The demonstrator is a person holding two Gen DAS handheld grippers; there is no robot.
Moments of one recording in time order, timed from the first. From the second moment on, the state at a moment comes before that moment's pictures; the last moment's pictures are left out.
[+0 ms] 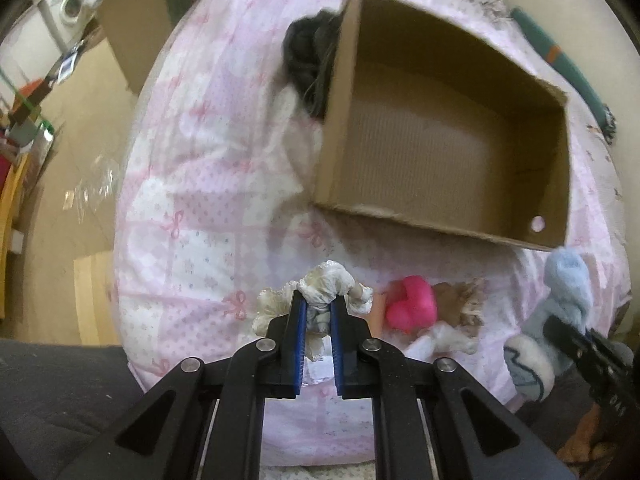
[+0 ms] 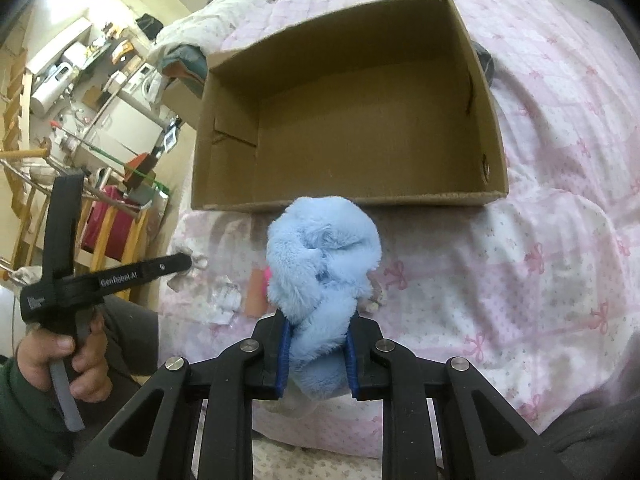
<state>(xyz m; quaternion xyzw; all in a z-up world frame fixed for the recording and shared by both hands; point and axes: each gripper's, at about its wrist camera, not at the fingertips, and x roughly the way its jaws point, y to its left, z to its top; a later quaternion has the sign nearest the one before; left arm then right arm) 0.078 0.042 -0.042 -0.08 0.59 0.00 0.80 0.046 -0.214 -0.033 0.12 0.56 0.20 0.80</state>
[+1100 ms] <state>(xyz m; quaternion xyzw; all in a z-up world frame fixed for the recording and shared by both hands) 0.169 -0.029 -0.014 -0.03 0.47 -0.09 0.88 0.133 -0.241 0.002 0.10 0.45 0.14 0.88</state>
